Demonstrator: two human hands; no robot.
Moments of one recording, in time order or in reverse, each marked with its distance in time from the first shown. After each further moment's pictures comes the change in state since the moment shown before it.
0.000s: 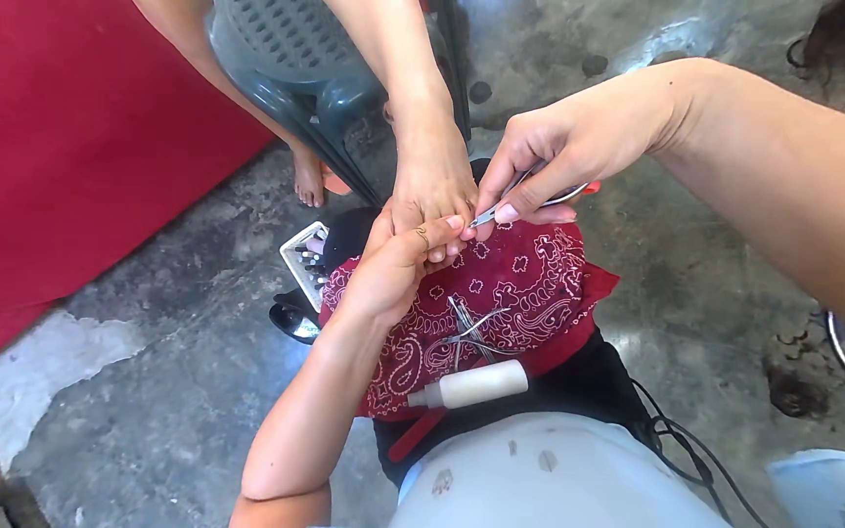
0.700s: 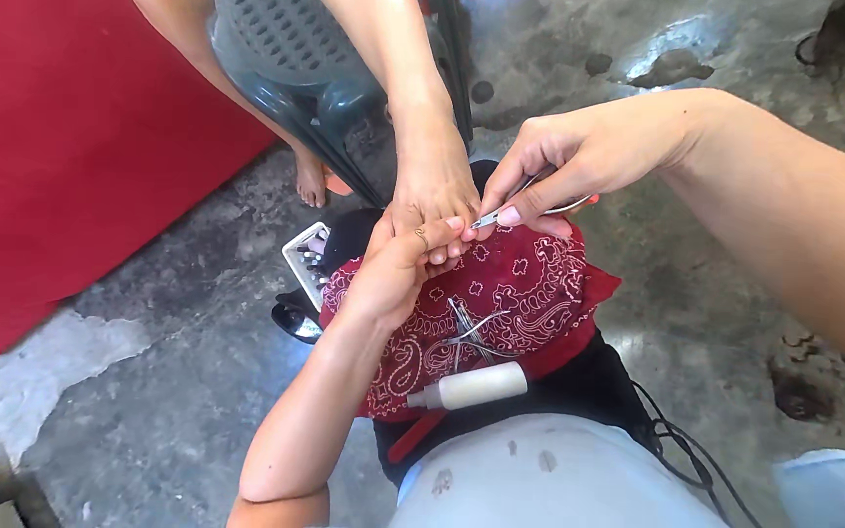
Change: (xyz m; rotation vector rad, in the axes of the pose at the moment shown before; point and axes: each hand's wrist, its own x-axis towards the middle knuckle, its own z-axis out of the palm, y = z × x) left_hand 0.000 -0.001 0.003 -0.032 0.027 -0.030; right_hand -0.007 0.009 0.008 -0.003 0.079 -0.062
